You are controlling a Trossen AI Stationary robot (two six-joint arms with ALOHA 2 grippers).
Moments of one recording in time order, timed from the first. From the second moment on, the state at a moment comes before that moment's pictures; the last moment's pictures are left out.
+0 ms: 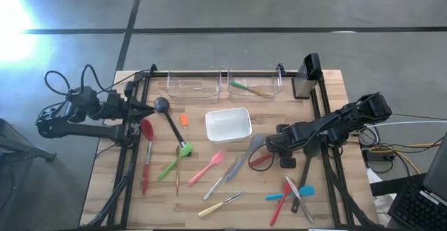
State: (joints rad) left arm 0.00 0.40 0.78 -0.40 0.00 0.00; right arm 0.19 1.57 0.69 -0.67 0.02 0.21
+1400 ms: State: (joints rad) left arm 0.00 0.40 0.78 -0.39 0.00 -0.06; right arm 0.19 1.38 1.26 -0.93 0.06 0.08
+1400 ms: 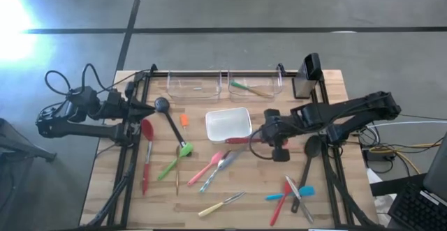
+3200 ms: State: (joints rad) left arm 0.04 1.44 1.59 -0.92 0.20 -0.23; right arm 0.22 1.74 1.78 -1.23 0.63 -0.22
